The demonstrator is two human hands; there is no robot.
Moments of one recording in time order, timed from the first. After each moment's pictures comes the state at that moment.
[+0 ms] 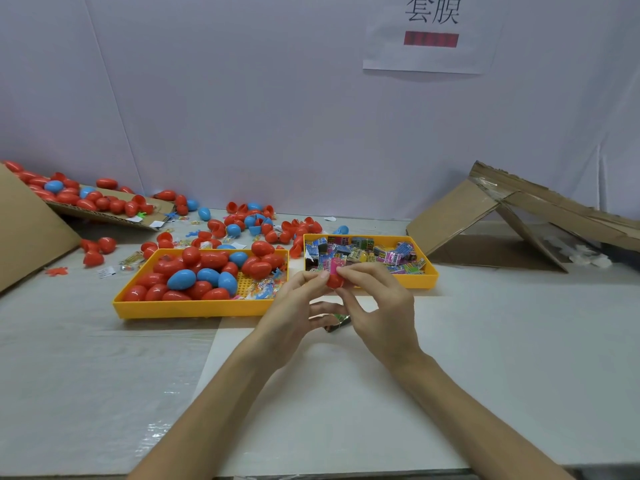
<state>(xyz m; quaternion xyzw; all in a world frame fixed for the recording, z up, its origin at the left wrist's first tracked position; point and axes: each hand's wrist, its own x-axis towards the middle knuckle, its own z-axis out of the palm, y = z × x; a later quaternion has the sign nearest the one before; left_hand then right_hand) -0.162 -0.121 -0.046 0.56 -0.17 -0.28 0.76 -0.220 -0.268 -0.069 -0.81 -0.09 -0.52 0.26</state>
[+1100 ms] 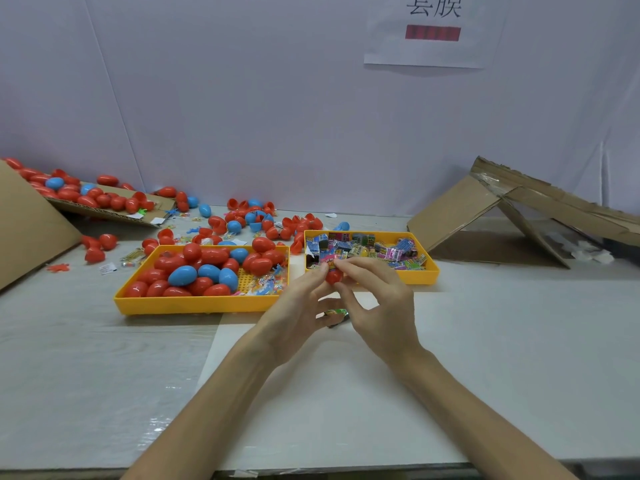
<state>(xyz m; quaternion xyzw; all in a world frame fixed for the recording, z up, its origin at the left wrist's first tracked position) -0.163 -0.120 -0.046 0.52 -0.24 -0.35 0.74 -0.220 -0.266 -0.069 -0.81 -0.11 -0.51 0.27</state>
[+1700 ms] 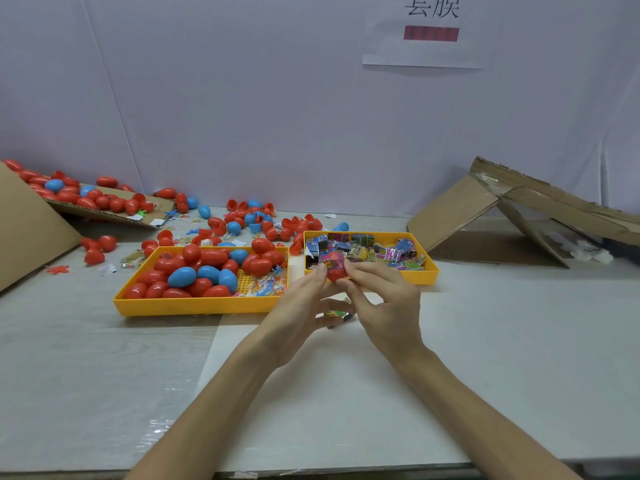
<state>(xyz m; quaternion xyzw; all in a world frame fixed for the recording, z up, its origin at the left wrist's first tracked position) -0.164 -0.124 -0.050 0.56 -0.24 -0.31 0.73 -0.219 -0.271 -0.072 -0.79 -0.07 -0.54 0.28</state>
